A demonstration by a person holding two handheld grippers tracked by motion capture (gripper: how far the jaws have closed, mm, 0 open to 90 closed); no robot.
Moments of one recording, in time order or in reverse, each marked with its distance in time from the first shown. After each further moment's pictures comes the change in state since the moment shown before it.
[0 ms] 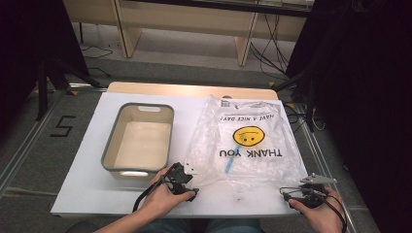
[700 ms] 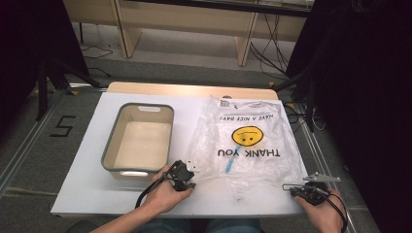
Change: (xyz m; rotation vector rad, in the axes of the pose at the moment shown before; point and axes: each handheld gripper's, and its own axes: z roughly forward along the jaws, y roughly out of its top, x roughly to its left) left arm 0.000 0.008 0.001 0.033 0.016 0.002; right arm -0.006 0.001 -0.001 -0.007 0.011 0.071
